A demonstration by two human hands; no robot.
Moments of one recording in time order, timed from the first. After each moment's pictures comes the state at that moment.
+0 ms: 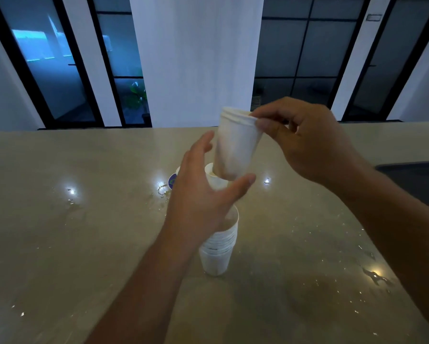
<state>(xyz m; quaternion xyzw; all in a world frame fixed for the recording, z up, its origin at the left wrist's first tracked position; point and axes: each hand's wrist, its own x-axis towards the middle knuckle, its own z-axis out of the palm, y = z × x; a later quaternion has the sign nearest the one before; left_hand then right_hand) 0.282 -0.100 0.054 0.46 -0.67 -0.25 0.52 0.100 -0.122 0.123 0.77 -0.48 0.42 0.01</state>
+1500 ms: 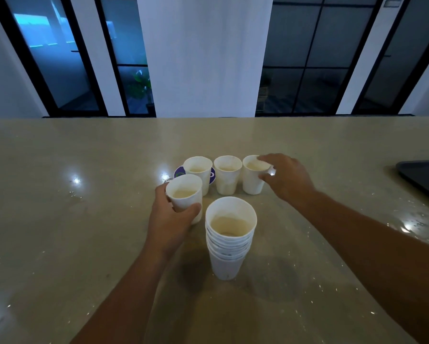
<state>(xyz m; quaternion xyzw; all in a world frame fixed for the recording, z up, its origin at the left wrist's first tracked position) 0.348 -0.172 -0.074 0.60 -0.53 -0.34 0.50 0.084 -0.235 -0.022 0.69 -0.67 0.28 -0.05</state>
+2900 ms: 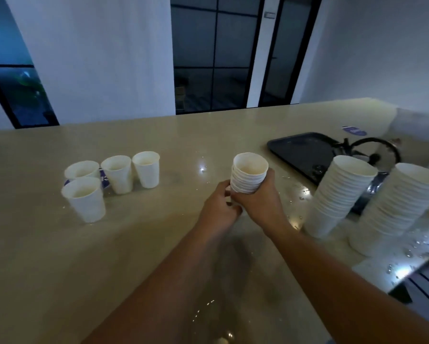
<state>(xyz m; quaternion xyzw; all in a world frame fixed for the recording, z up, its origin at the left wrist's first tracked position) 0.074 -0.091 -0.039 0.41 -0.70 -0.49 0.32 -0.040 -0.059 -0.033 0.43 -0.69 0.55 -0.17</state>
